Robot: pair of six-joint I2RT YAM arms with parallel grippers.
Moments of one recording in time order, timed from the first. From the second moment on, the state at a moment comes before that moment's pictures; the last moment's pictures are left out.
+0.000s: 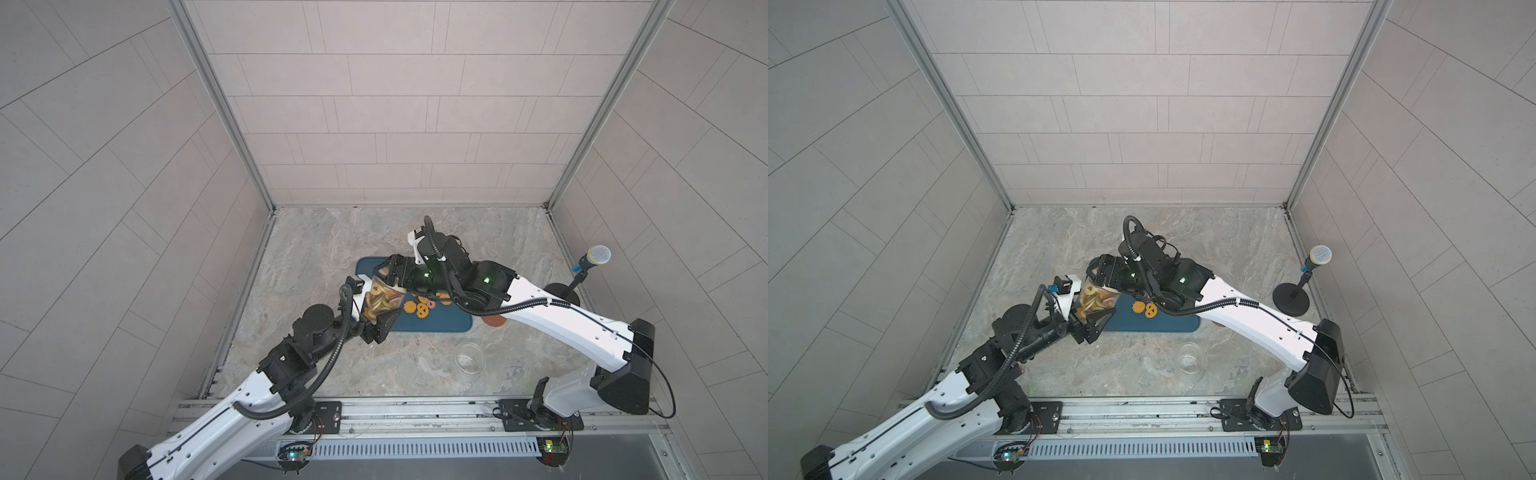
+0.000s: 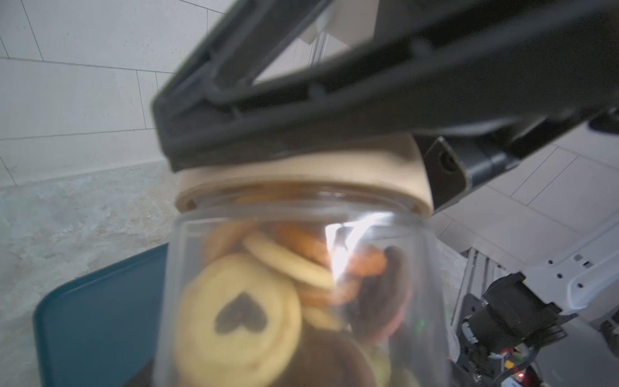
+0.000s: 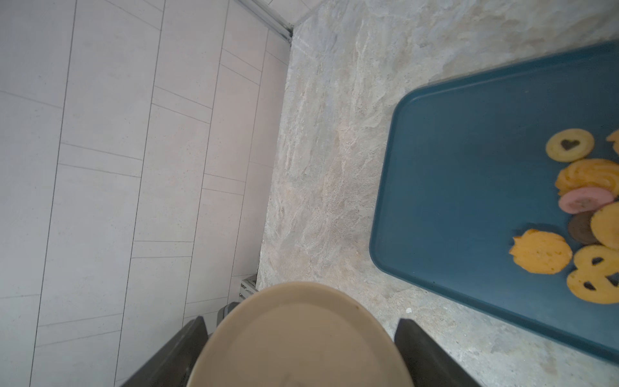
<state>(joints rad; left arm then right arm) -0.76 0.60 0.46 0.01 0.14 -0.27 0.92 1.46 1.43 -0.49 -0.09 1.04</state>
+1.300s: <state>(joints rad) -0.71 0.56 0.49 0.01 -0.02 -0.36 0.93 1.09 1.09 -0.74 0.02 0.62</state>
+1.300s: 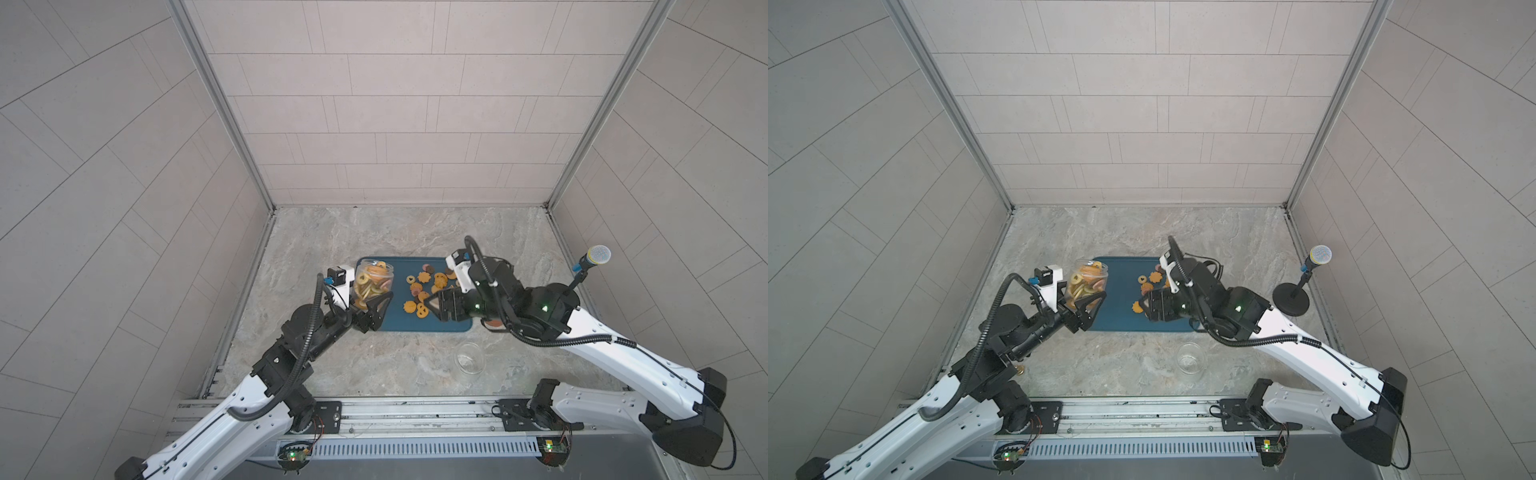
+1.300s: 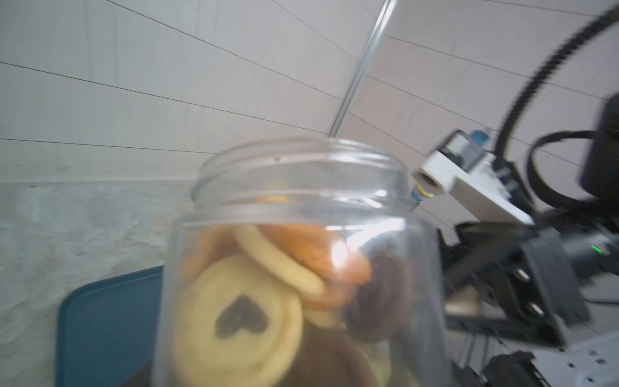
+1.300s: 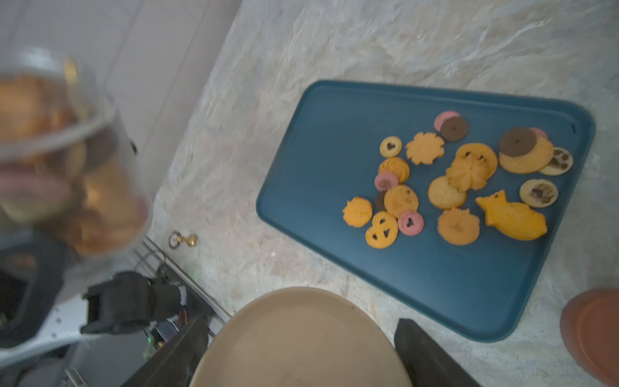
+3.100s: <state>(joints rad) -0.67 0.55 0.52 -0.11 -0.14 -0.40 1.14 1.74 1.10 -0.66 0.18 0.64</state>
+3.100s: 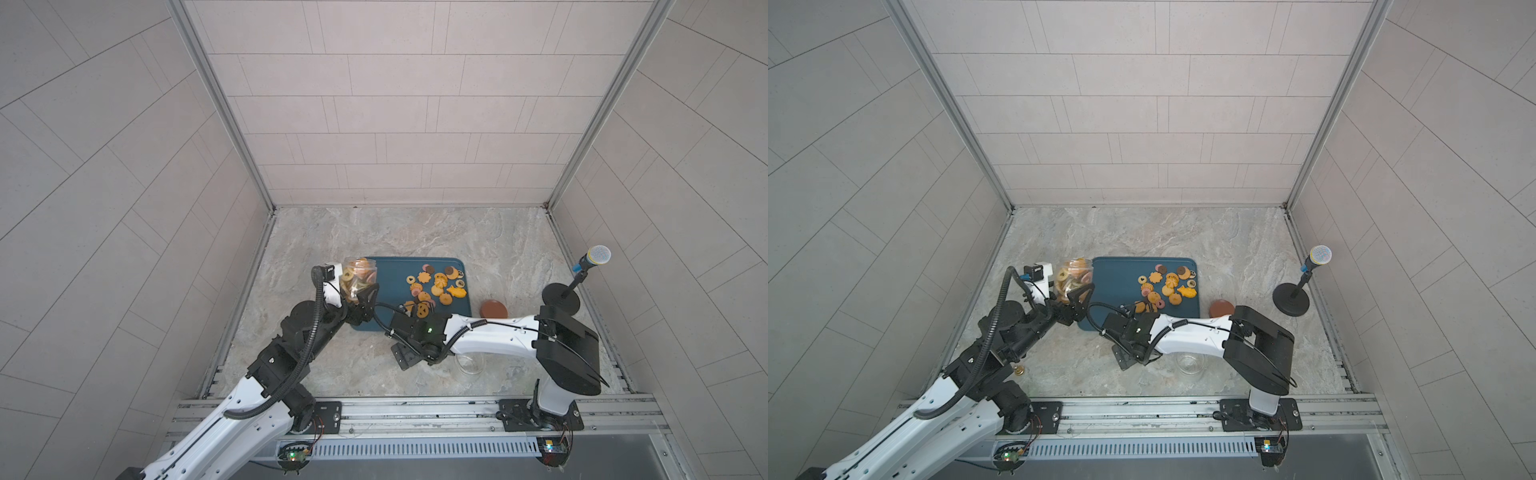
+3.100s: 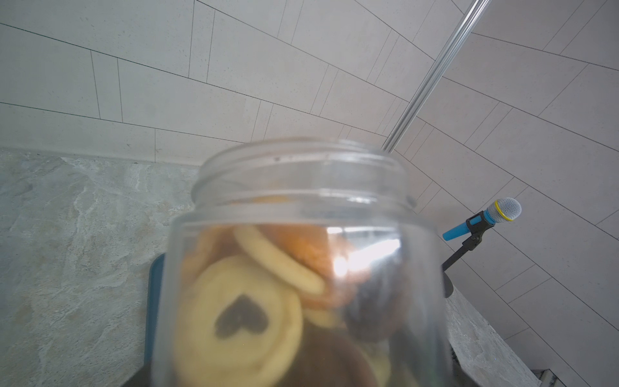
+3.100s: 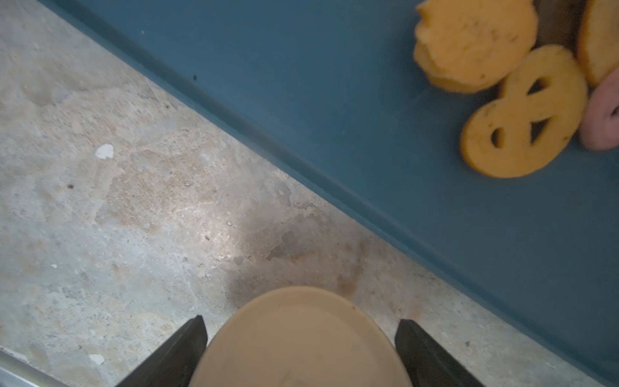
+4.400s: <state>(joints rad) -0.67 0.55 0.39 -0.19 -0.14 -0.58 0.90 1.09 1.10 -0.93 0.46 0.58</state>
